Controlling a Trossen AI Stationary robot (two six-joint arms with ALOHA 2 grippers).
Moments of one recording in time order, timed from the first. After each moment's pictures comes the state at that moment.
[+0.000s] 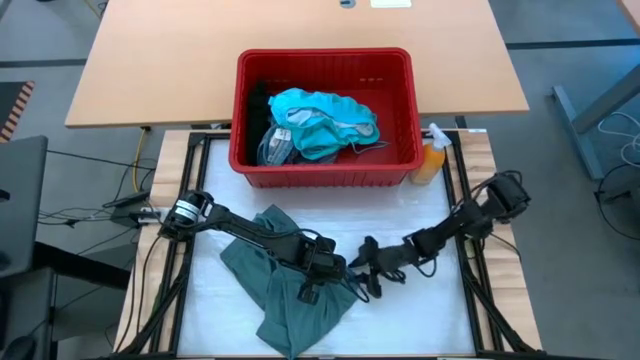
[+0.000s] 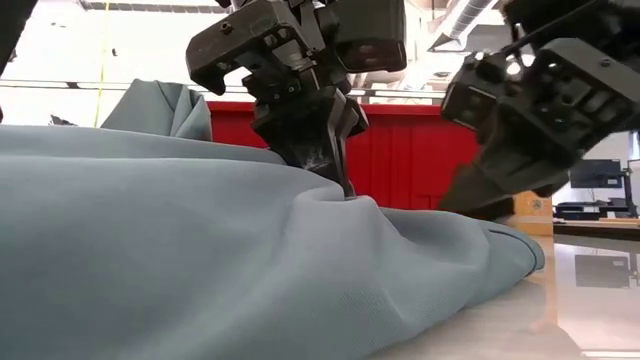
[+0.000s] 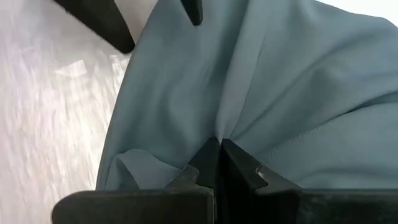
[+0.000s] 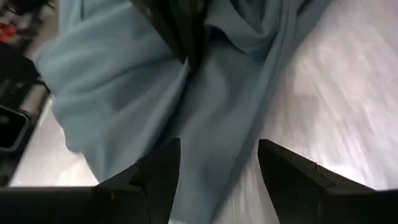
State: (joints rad) left arm -0.29 2.08 1.55 -0.59 -0.01 0.01; right arm 0.41 1.71 0.53 0.64 0.15 0.57
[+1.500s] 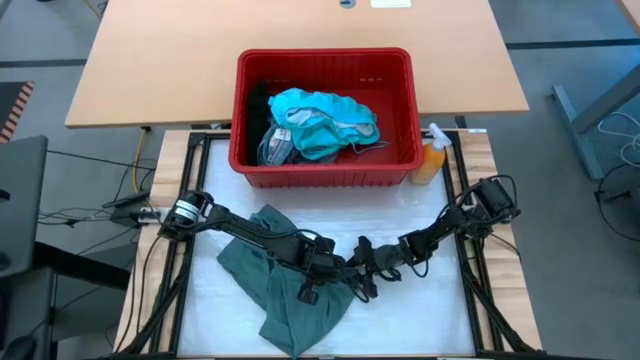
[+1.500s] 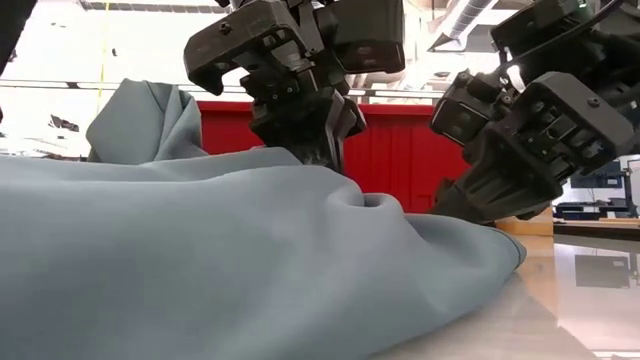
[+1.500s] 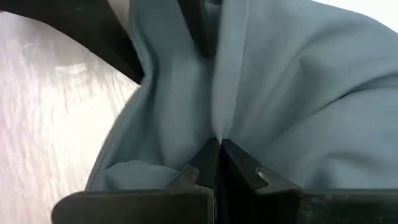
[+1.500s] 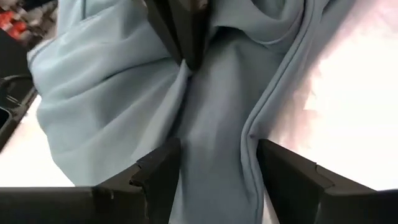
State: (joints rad) left arm -0.29 2.08 1.55 -0.59 -0.02 0.00; right arm 0.37 1.83 0.53 0.80 0.13 0.47
